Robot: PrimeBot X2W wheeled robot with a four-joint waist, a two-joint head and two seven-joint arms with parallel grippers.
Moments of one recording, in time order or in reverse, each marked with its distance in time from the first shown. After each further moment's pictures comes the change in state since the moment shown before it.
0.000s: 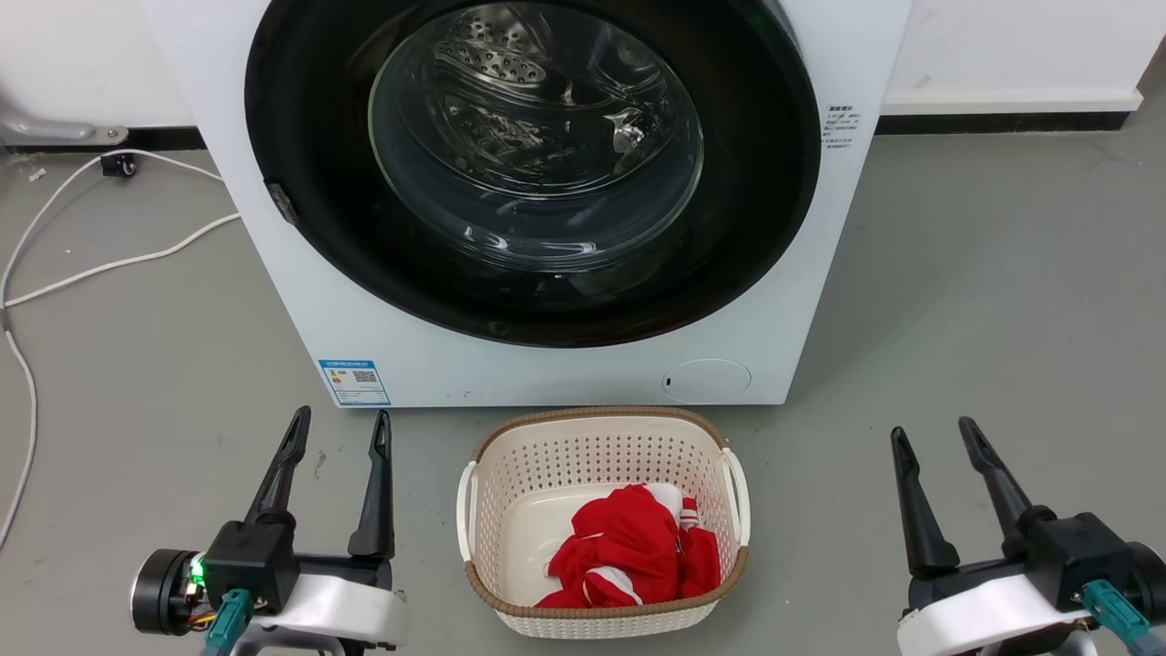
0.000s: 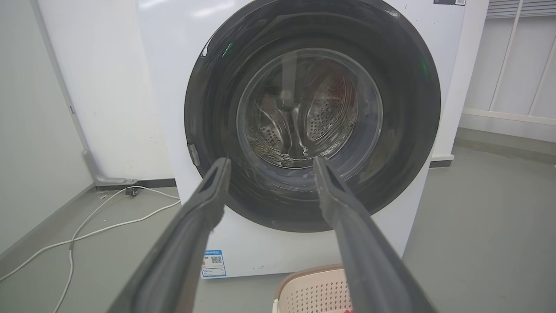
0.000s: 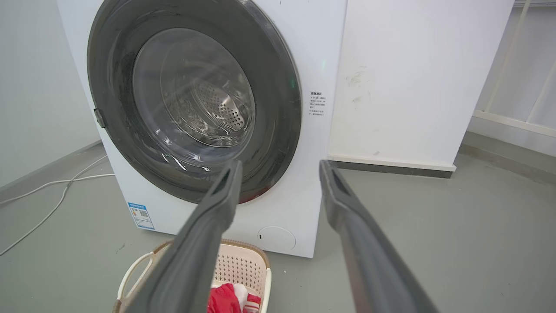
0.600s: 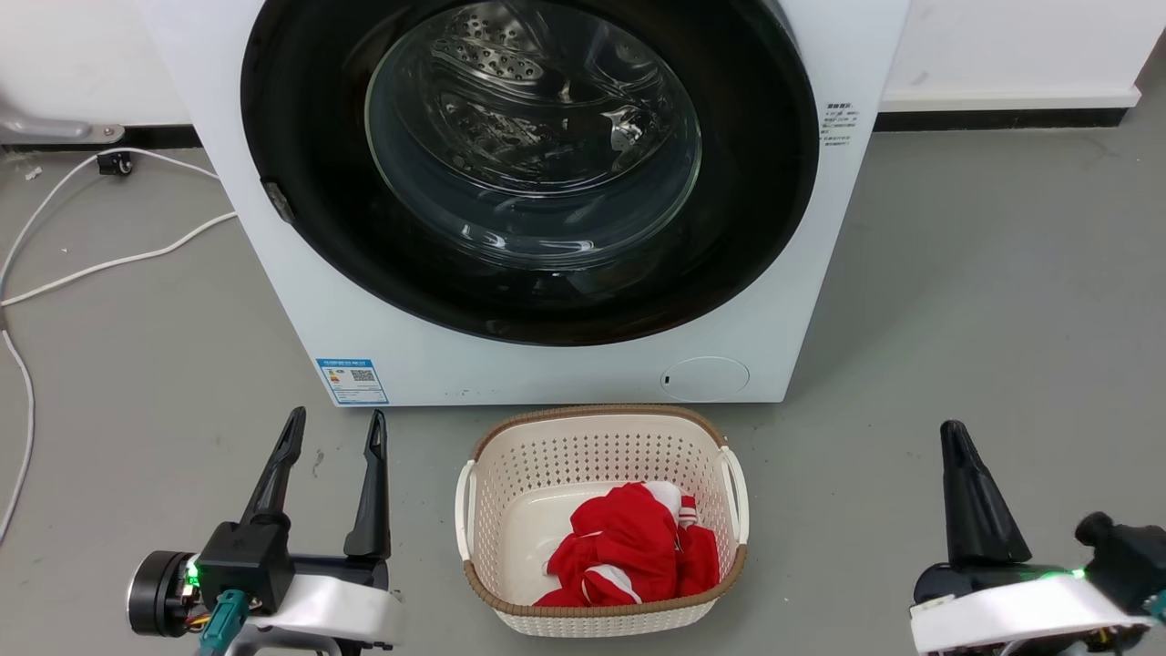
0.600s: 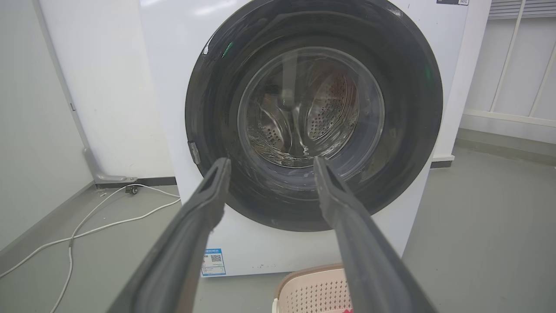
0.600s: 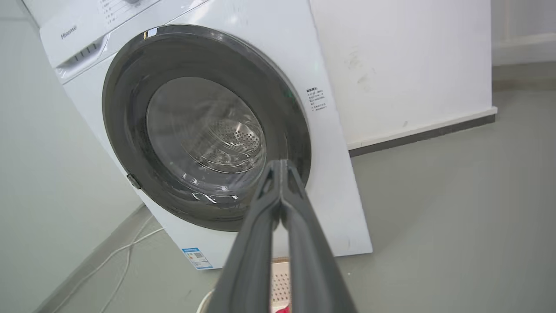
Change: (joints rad) left arm 0.001 -0.015 0.024 0.002 0.008 -0.017 -0.001; right arm -0.002 0.000 0.013 0.022 0.323 0.000 -0.027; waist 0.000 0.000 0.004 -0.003
